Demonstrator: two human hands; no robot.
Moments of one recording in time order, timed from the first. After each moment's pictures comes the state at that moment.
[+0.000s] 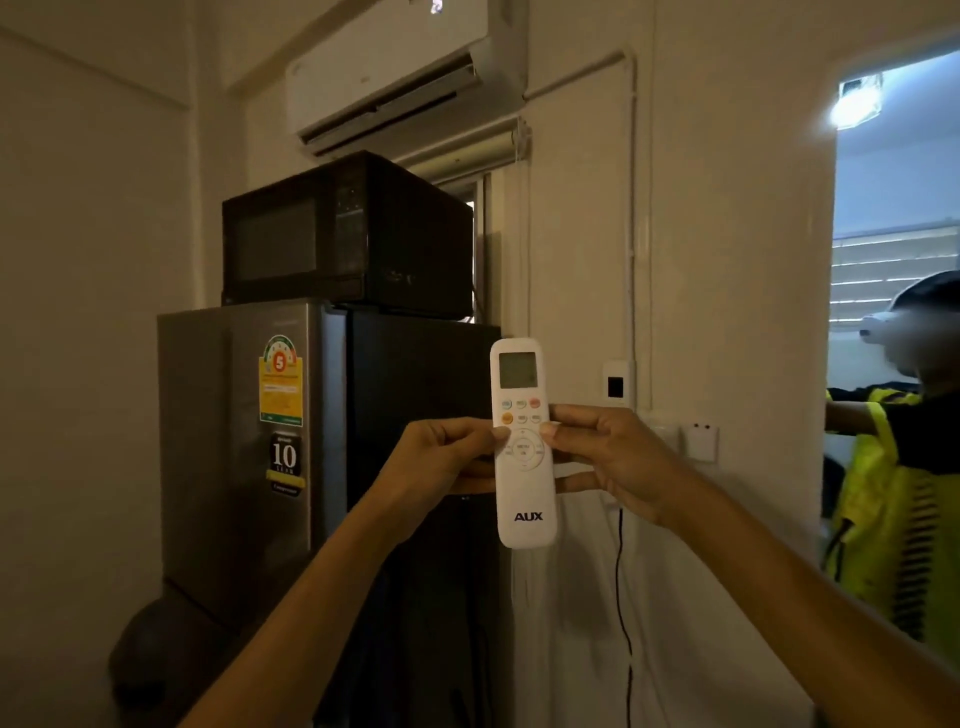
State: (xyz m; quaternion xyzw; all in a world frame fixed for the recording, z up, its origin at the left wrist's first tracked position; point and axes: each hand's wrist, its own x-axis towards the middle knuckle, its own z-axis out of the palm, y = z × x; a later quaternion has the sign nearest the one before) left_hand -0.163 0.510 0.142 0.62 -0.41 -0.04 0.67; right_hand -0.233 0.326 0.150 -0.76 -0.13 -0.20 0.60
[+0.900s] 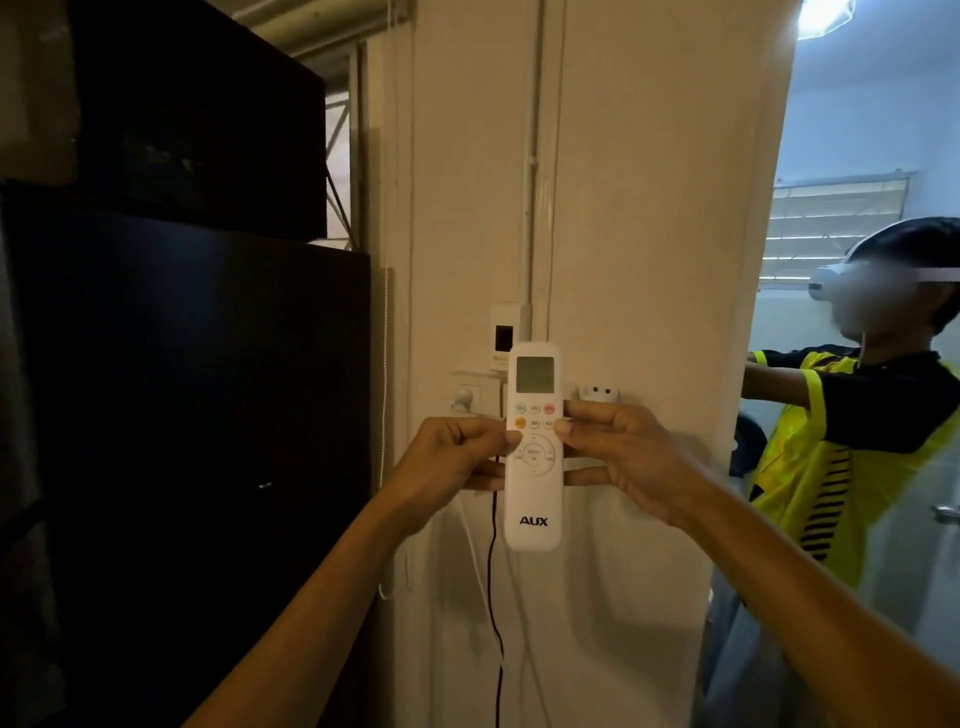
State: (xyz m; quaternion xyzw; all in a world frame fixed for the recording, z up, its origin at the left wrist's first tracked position) left_hand -0.084 0.229 0.083 0.63 -0.41 -0.09 0.65; right_hand -0.179 0.059 0.100 -0.77 -0.02 -0.21 0.60
